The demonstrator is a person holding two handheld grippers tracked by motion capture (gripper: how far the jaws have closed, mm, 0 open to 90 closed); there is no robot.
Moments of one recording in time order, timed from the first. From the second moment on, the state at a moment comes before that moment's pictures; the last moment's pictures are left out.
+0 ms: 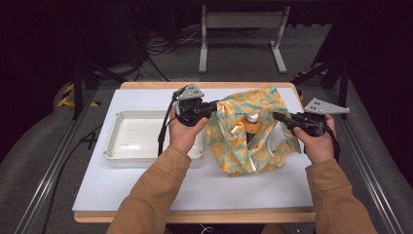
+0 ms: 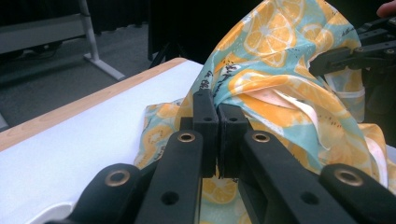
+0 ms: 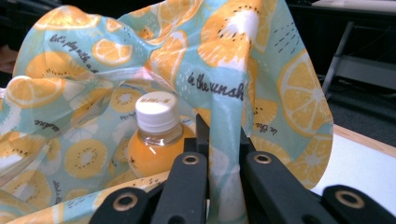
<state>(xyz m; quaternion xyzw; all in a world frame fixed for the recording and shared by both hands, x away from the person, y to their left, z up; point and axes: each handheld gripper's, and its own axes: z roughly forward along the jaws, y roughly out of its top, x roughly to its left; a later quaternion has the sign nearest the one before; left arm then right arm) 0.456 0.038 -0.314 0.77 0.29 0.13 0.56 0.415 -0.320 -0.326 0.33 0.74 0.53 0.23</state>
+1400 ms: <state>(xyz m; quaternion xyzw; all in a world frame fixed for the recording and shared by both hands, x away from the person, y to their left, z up) 0.489 0.028 -0.344 0.78 0.33 0.13 0.51 0.451 -0.324 -0.350 0.38 0.74 0.50 0.22</state>
